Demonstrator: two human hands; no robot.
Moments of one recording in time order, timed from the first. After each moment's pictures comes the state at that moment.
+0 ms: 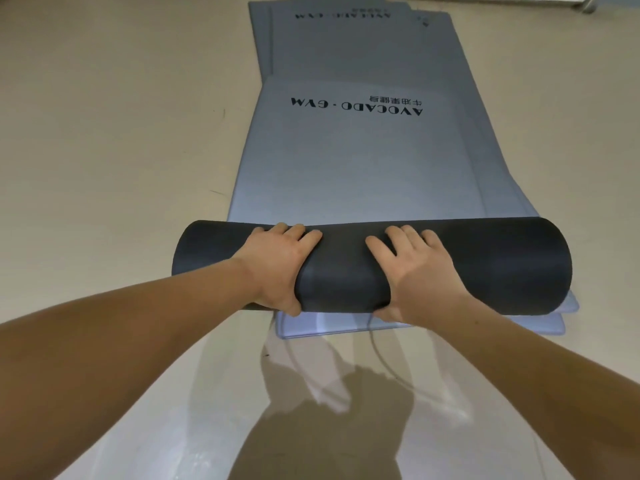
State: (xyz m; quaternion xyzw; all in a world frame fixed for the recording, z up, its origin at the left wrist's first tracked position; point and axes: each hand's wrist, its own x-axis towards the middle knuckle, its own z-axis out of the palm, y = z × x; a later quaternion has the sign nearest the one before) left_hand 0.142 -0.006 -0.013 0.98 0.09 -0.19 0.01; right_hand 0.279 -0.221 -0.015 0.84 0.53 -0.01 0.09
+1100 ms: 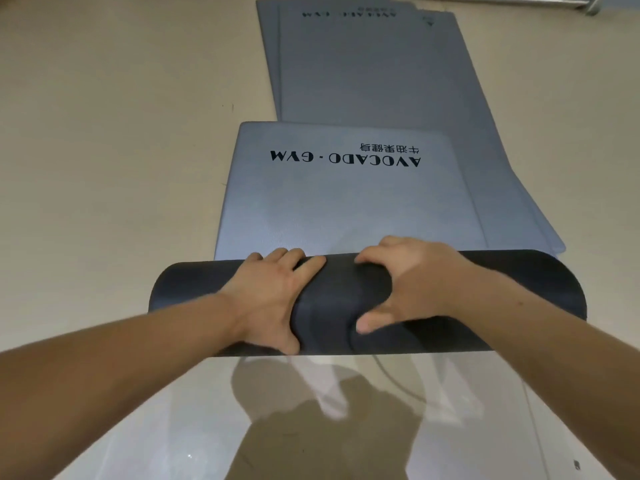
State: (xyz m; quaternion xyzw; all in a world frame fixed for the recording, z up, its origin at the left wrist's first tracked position) left_hand 0.076 -0.039 -0.004 0.98 0.07 -0.18 0.05; right_hand 0.246 -0.207 0.057 0.82 0.50 -0.27 0.10
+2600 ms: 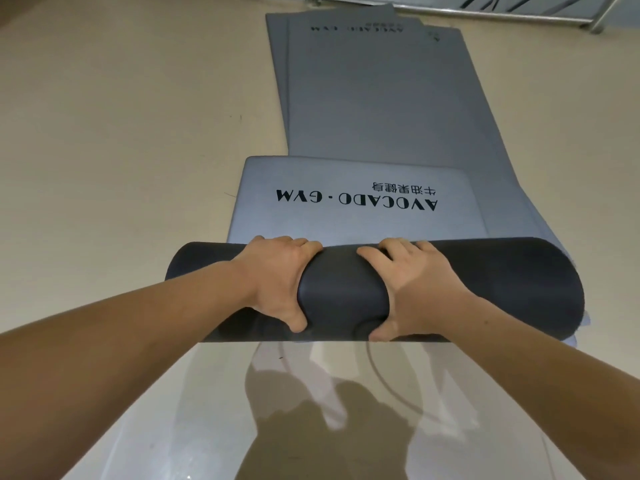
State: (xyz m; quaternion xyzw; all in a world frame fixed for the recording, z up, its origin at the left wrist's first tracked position) left_hand 0.113 0.004 0.011 0.96 0.10 -0.22 0.13; right_hand 0.261 -0.203 0.001 0.81 0.58 -0.05 0.06
